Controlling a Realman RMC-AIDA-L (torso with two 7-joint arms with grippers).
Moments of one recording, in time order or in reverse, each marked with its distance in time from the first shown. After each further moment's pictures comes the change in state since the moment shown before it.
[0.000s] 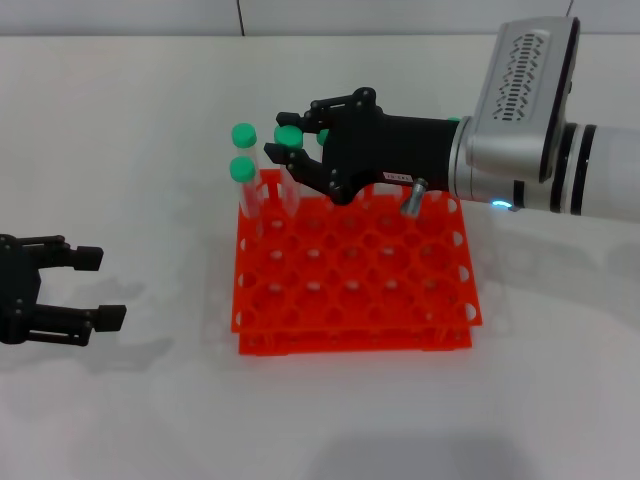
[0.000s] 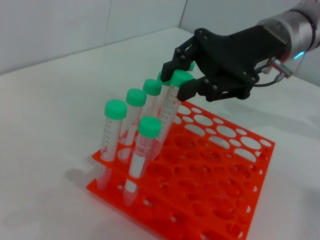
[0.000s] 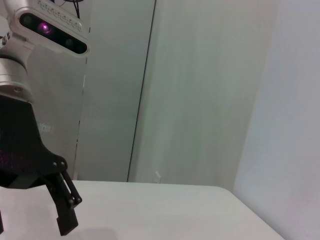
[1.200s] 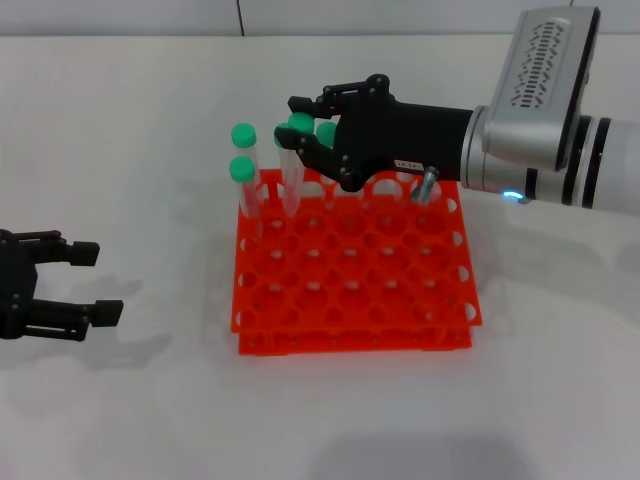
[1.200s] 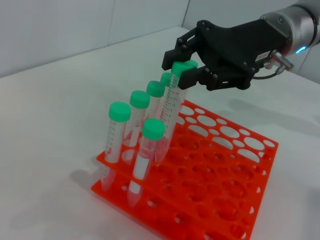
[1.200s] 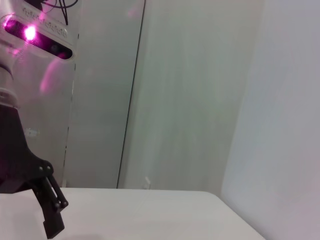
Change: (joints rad) left arm 0.000 0.000 0.000 0.023 0.000 0.001 -0.015; right arm -0.012 0.000 0.039 -0.002 0.000 -0.013 -0.006
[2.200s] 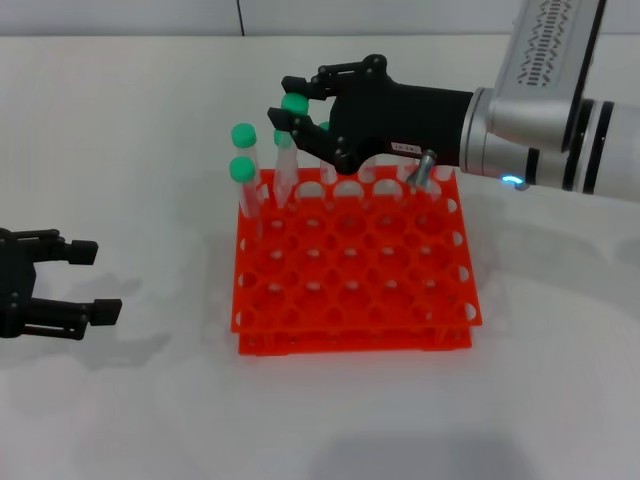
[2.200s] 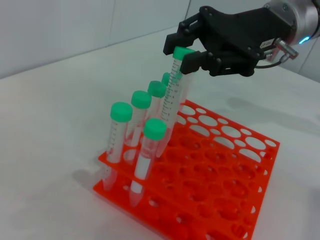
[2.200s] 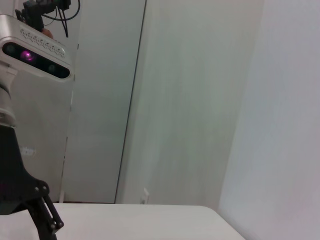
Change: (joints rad) left arm 0.000 0.002 0.001 0.003 -0.001 -0.001 -0.001; right arm -0.001 0.000 0.022 -0.039 -0.015 -0.006 0.031
